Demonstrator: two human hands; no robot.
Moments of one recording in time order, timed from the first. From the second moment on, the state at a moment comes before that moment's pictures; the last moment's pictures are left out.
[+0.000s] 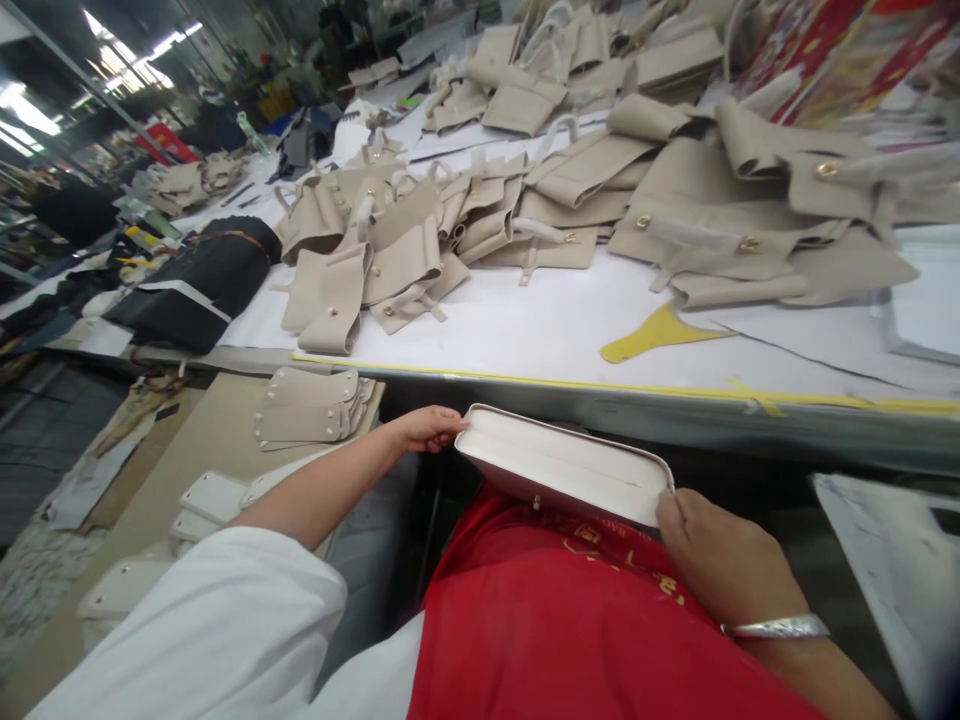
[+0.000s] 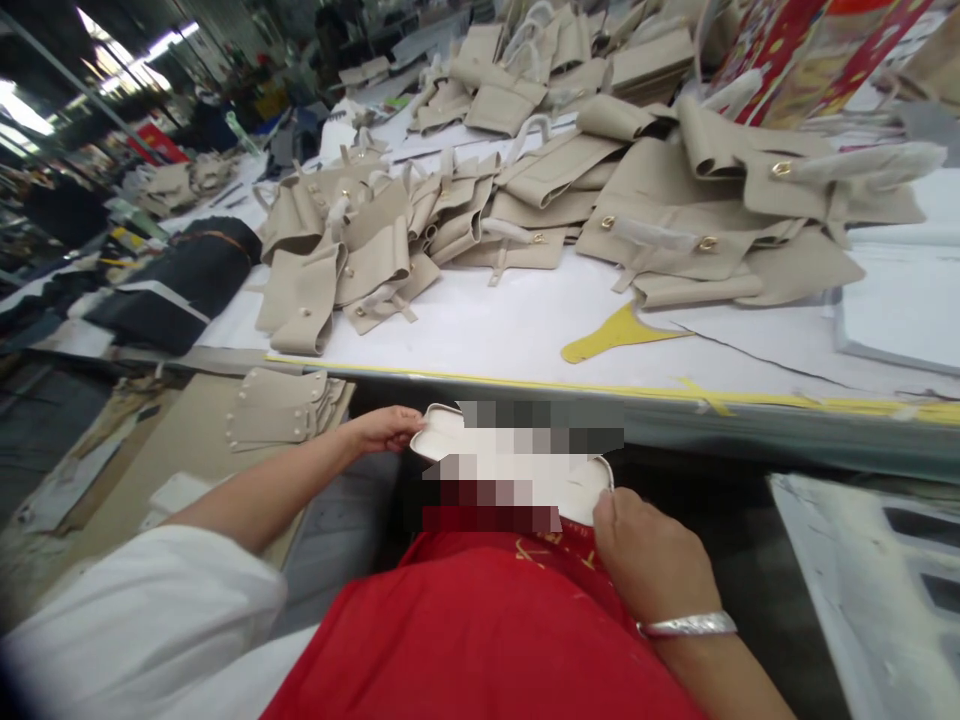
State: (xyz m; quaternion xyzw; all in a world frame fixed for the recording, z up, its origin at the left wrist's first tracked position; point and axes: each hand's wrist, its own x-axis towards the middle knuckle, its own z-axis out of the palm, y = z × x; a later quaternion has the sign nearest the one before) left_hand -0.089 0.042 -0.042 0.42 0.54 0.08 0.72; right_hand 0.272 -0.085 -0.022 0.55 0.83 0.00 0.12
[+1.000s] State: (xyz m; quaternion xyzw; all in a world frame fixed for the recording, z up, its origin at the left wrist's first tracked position) left_hand 0.074 -0.037 -0.017 0.97 0.19 0.12 0.09; right_hand 0.241 -0.088 -0.009 0.74 0.67 -0.06 0.08
